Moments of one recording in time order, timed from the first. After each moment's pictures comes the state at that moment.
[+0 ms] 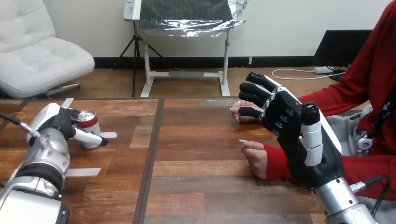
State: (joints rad) left arm -0.86 0.45 -0.21 1.33 0.39 0.14 0.06; right arm 0.03 -0.16 -0.05 0.04 0.32 -0.35 0.48
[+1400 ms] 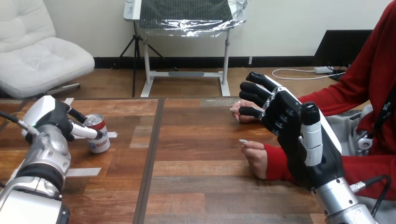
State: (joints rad) left arm -0.86 0.45 -0.21 1.34 0.39 0.11 0.18; right arm 0.03 -0.16 -0.05 0.04 0.31 -0.35 0.48
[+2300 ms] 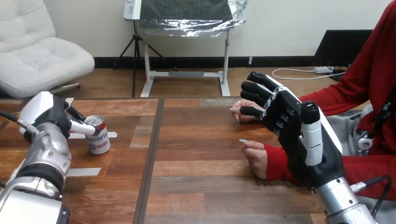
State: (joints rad) left arm -0.86 0.45 -0.22 1.34 0.40 0.10 0.24; right arm 0.03 -0.16 -0.05 0.04 0.31 -0.35 0.46
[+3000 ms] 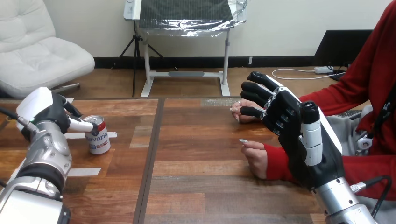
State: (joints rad) left arm -0.86 0.45 -0.24 1.34 0.45 0.09 0.30; right arm 0.03 -0.16 -0.05 0.04 0.31 -0.34 0.46
